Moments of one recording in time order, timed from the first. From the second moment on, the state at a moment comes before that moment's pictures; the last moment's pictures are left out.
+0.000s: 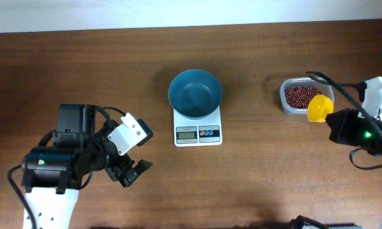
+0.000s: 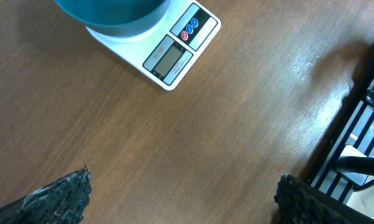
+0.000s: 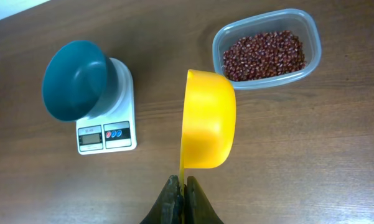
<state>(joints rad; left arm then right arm) -0.09 1.08 1.19 -1.27 0.46 0.76 -0.42 1.14 1.48 -1.35 -0.44 -0.10</state>
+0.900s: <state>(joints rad) -0.09 1.08 1.19 -1.27 0.46 0.76 -0.42 1.40 1.48 -0.99 -0.48 0.11</state>
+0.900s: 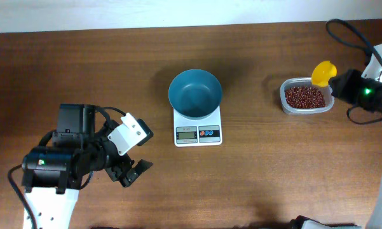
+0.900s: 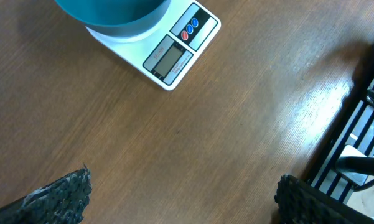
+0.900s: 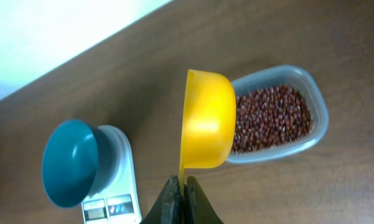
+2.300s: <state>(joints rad) -0.41 1.31 1.20 -0.82 0.58 0.46 -0.34 1.46 1.48 -0.64 -0.54 0.20</state>
